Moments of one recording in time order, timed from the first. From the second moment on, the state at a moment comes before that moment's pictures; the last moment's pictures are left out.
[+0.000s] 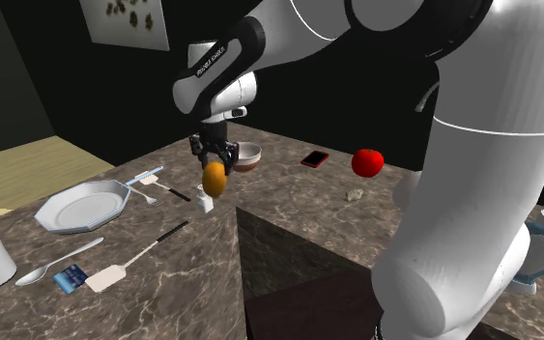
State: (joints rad) arm 0.24 0.12 0.22 -2.07 -0.05 2.27 1.16
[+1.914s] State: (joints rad) arm 0.73 0.50 0.39 -1.54 -0.28 2.05 1.86
